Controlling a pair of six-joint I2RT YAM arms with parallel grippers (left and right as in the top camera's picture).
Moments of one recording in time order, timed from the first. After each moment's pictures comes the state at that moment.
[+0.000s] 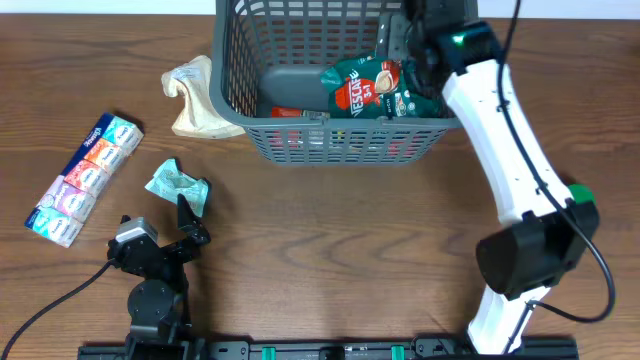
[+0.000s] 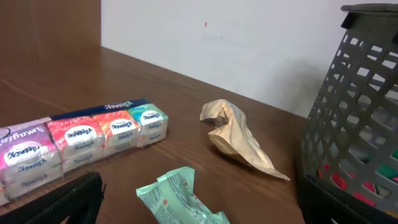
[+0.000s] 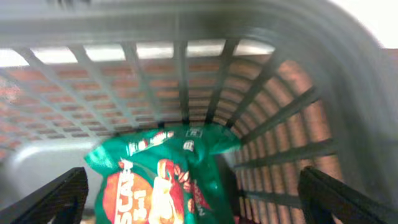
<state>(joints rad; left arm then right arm) -0.12 0.01 0.04 -0.14 -0.38 -0.28 0.30 1.96 2.06 -0.88 0.30 0.29</state>
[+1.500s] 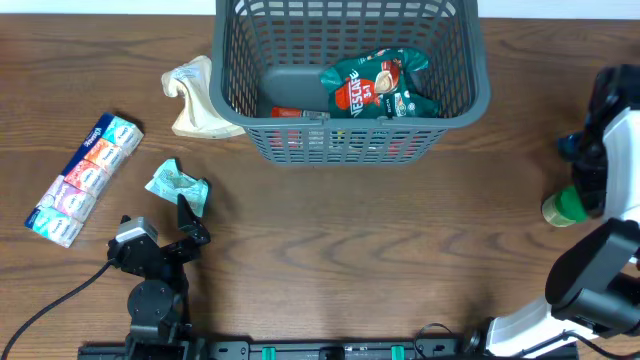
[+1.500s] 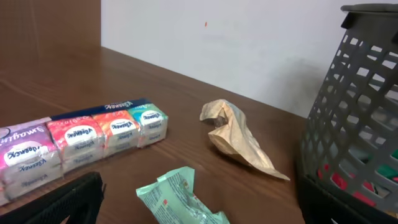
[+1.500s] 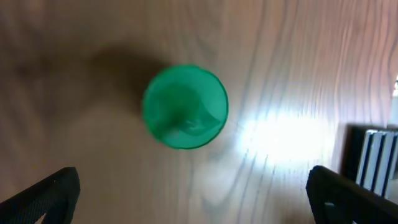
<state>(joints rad) -0.12 0.01 0.04 -0.14 -0.38 -0.28 -0.40 1.80 1.54 -1.30 0.37 1.07</state>
